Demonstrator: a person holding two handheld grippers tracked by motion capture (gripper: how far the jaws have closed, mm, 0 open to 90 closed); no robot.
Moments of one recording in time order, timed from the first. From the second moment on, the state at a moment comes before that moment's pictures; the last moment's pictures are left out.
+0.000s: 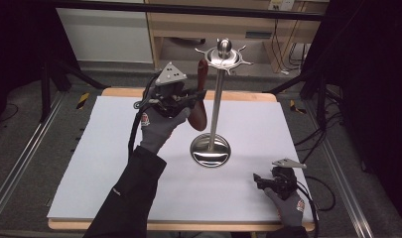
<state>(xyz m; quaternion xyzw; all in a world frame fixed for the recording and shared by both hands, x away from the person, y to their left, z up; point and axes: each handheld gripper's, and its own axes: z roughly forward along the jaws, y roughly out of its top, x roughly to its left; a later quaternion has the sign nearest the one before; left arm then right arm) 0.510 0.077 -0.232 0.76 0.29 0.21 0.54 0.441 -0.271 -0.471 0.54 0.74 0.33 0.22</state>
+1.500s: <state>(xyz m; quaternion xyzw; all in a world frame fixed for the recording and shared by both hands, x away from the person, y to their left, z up) 0.476 0.148 -0.302 0.75 0.32 0.24 0.53 0.438 -0.275 -0.466 0.55 0.72 0.36 0.22</state>
